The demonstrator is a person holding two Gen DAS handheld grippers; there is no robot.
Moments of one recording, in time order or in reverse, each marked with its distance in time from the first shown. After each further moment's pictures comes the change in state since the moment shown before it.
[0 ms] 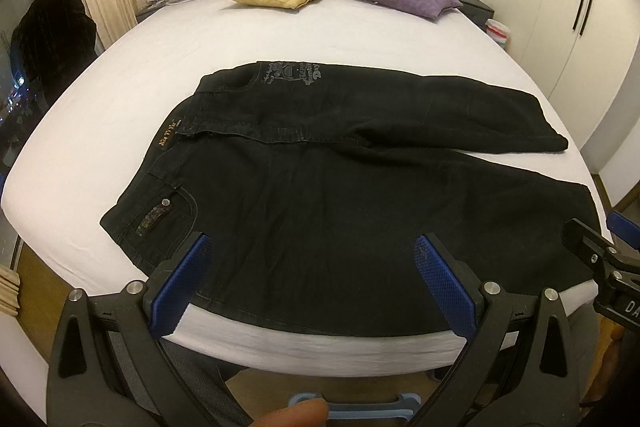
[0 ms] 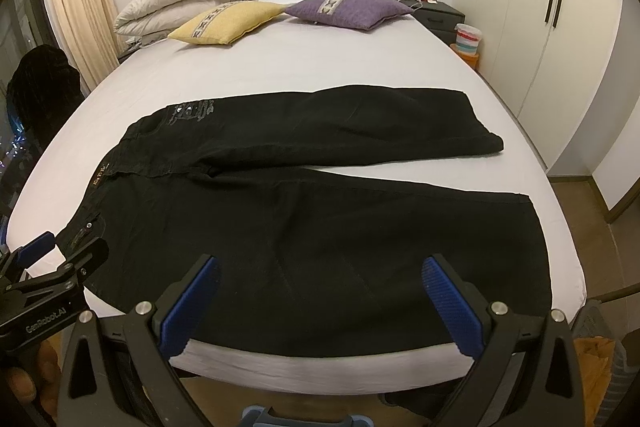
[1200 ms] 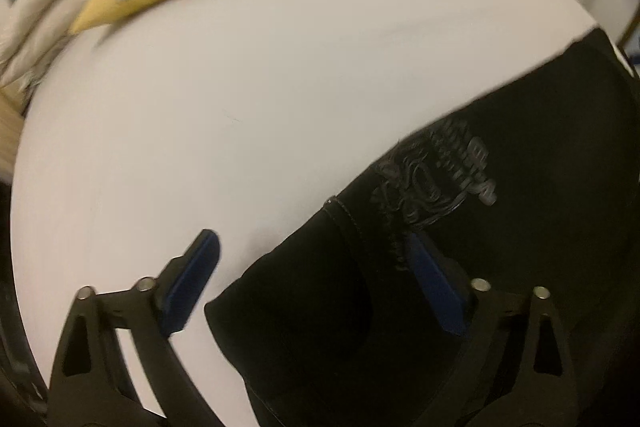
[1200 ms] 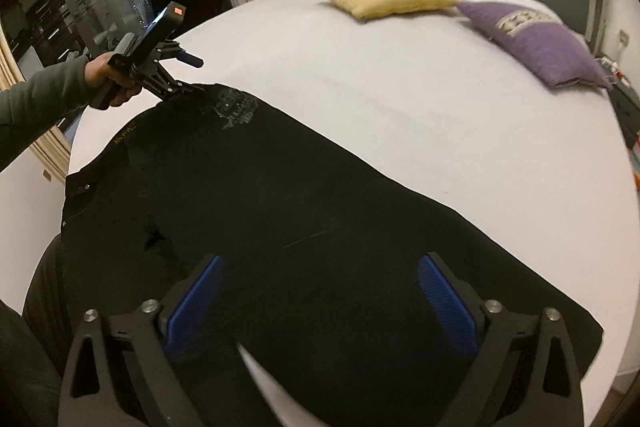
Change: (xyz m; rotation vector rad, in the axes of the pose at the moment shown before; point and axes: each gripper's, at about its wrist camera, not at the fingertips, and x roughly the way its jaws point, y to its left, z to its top) left arm 0.340 0.127 0.282 0.555 0.290 -0.150; right arm 0.217 -0.051 0.195 -0.524 0.139 0.512
